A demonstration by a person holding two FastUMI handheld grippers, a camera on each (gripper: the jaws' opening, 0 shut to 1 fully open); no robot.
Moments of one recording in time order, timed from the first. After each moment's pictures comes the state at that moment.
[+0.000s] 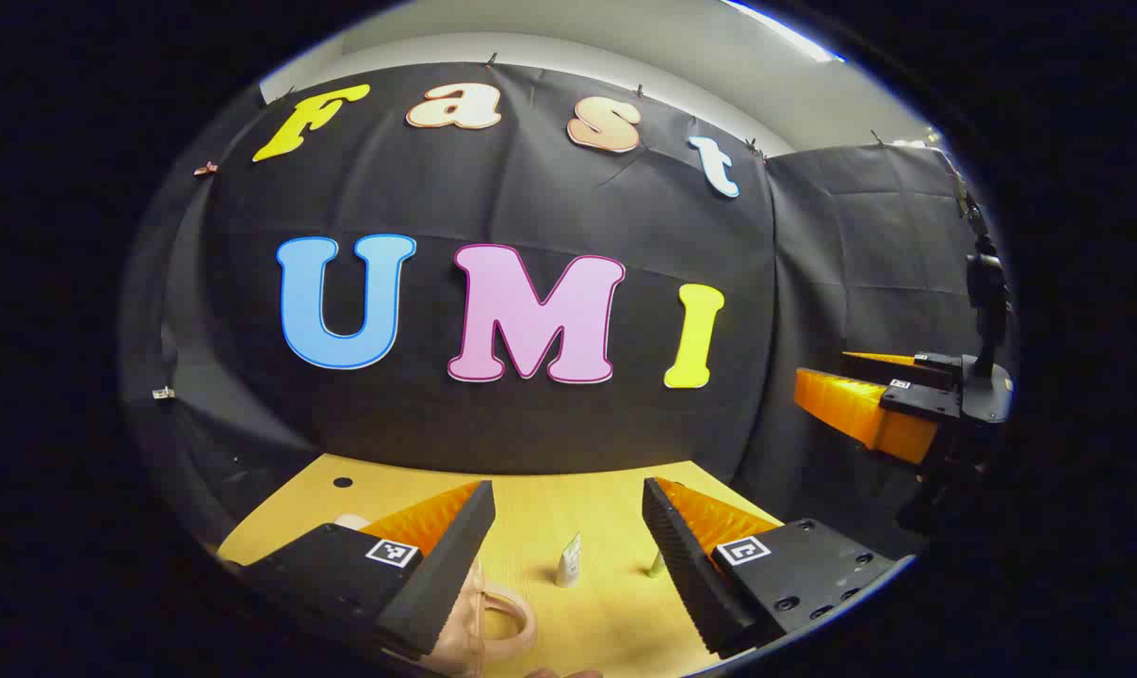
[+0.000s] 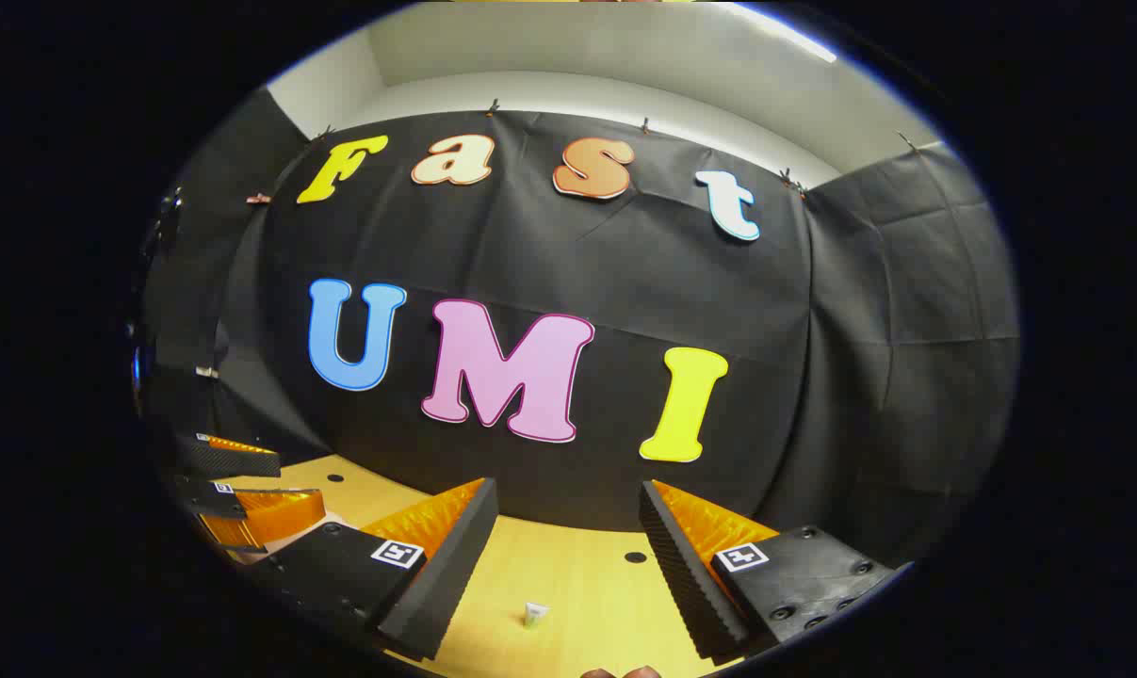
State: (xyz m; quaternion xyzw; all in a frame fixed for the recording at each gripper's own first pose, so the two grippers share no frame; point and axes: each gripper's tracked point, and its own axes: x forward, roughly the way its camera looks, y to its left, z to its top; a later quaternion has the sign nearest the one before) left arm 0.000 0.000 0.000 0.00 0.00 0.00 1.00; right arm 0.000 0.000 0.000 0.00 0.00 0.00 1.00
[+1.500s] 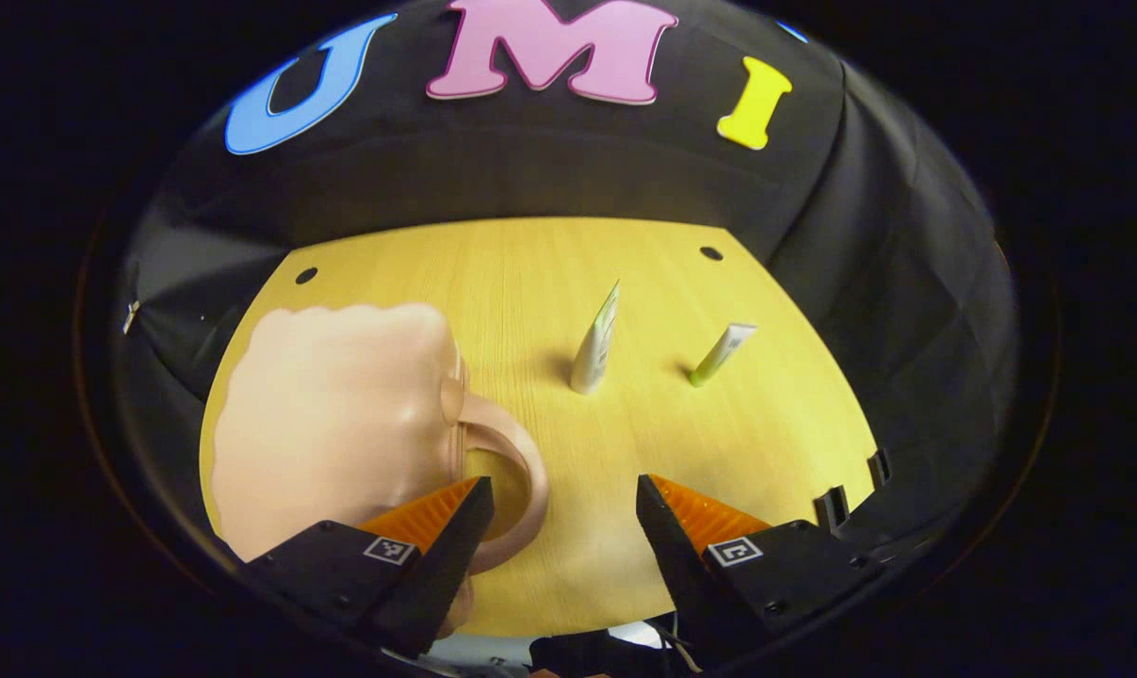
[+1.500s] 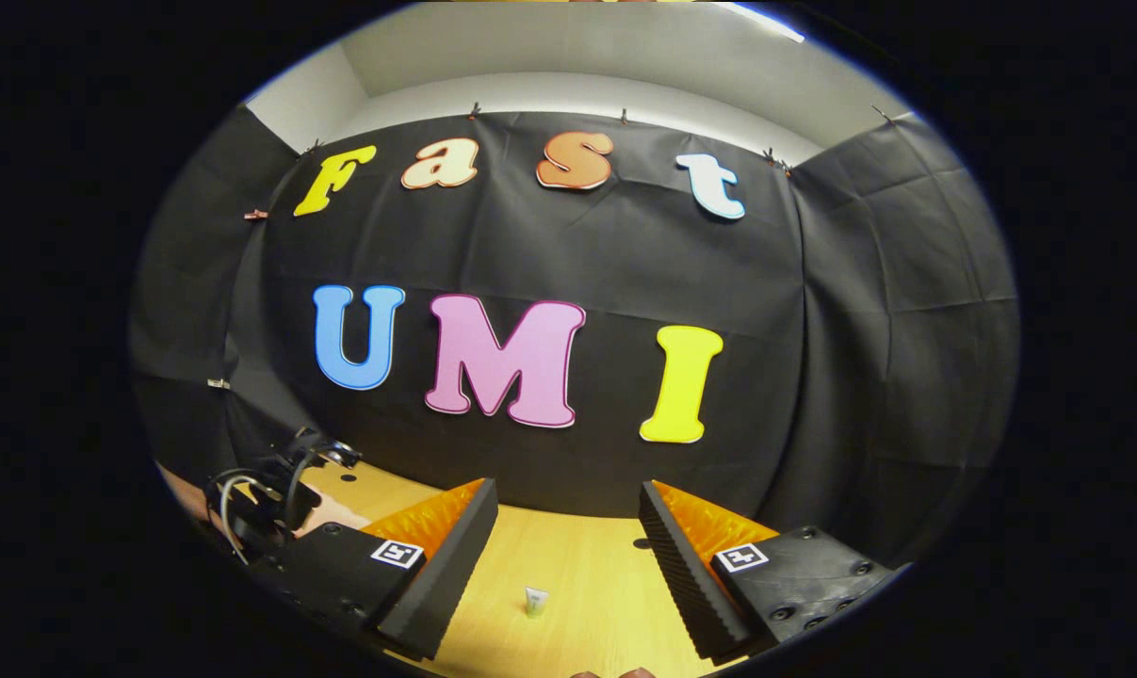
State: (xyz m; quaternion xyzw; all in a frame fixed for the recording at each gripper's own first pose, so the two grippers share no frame) left arm 0.042 0.044 -0.244 -0.03 0.45 0.03 0.89; right arm -0.015 -0.046 -0.041 0.05 0.02 0.01 1.00
